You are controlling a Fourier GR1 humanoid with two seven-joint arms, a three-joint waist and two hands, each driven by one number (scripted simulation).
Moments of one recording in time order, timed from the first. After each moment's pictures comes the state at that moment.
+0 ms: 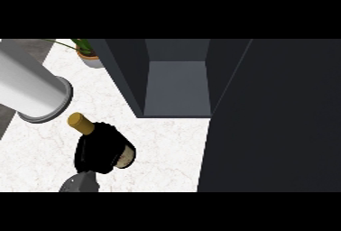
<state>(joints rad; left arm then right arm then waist) -0.18 0.02 0.16 -0.87 0.37 -0.34 -0.60 -0.09 -0.04 0.12 -2.45 -0.08 0.09 0.59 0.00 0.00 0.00</state>
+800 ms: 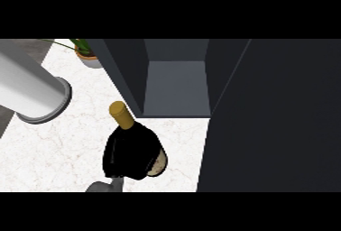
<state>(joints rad) -0.07 0.00 -0.31 -1.25 0.57 0.09 -0.46 -0.09 -0.04 0.10 -2.45 -0.10 0.10 0.59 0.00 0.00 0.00</state>
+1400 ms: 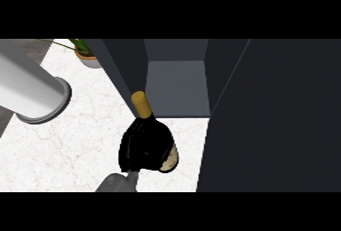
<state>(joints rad) -0.19 0.00 -0.44 -1.07 0.74 0.24 -0.57 -0.10 -0.03 0.11 -2.44 -0.10 0.10 0.60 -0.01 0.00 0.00</state>
